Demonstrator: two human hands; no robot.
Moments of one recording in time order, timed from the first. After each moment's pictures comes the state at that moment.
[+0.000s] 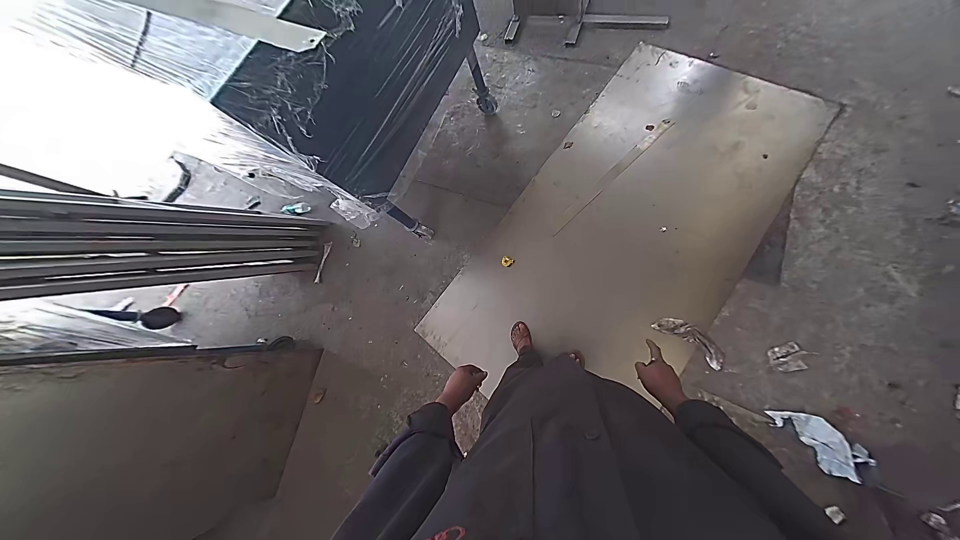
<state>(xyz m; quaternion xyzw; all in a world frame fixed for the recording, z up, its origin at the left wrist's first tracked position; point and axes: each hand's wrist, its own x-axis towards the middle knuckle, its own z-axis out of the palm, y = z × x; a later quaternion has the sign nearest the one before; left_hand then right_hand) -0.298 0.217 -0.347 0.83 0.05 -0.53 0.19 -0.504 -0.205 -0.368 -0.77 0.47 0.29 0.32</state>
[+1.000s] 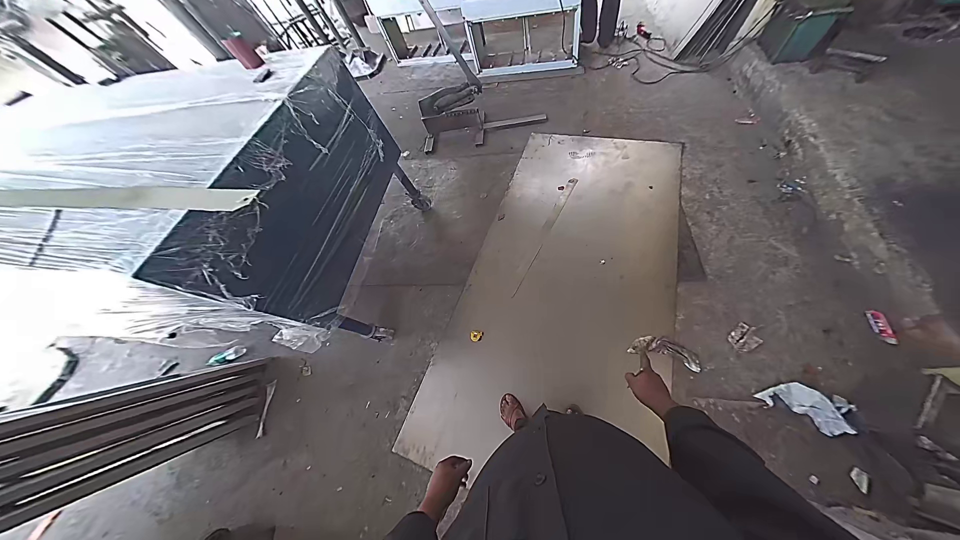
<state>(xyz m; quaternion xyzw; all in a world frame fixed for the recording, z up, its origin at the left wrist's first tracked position) -0.278 0.229 -0.356 0.84 0.01 -0.50 0.18 -0.504 -0.227 -0.347 -0.71 0.57 0.17 0.38</state>
